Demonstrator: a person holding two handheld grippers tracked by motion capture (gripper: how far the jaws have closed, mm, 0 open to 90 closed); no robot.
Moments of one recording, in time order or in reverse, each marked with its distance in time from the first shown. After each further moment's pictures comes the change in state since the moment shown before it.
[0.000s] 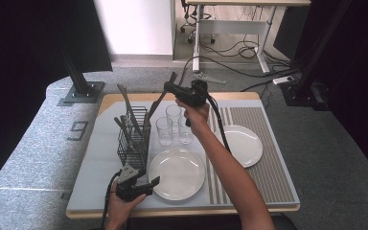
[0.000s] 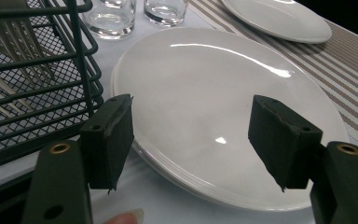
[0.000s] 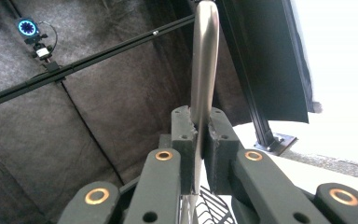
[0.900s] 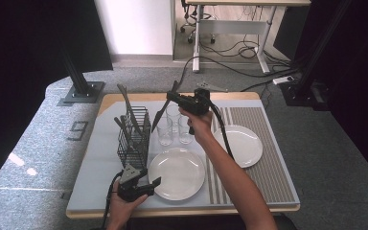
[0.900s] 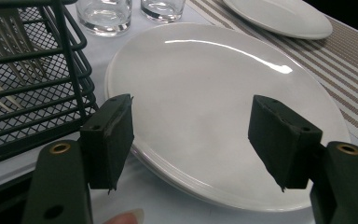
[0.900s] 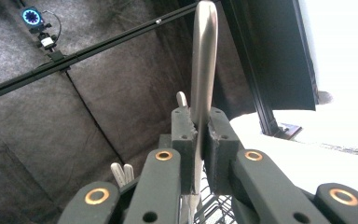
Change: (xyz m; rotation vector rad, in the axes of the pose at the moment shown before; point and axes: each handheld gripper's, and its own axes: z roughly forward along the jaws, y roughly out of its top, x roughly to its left) left arm -0.003 -0.001 0.003 0.011 0.000 0.004; right arm -0.004 -0.022 -0.015 0.031 0.017 0.016
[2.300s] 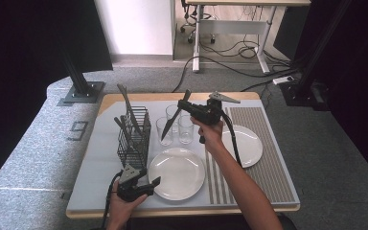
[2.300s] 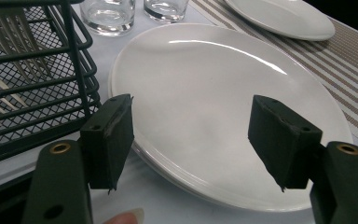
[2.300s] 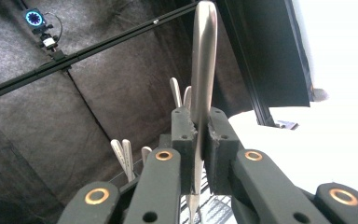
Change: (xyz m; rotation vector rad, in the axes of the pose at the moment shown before) left arm 0.001 -0.001 0.000 -0.002 0.006 -0.009; right arm -0.011 -0.019 -0.040 -0.011 -0.004 0.014
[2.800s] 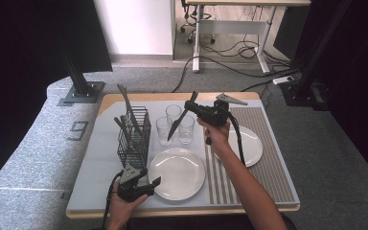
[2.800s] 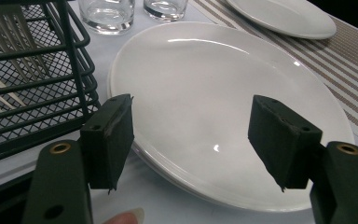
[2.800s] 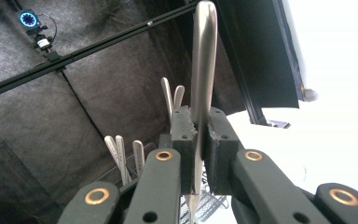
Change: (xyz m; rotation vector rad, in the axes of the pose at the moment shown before) left arm -0.001 0.000 0.001 0.005 0.002 0.004; right arm -0.007 0.001 -0.019 -0.007 -0.022 -0.006
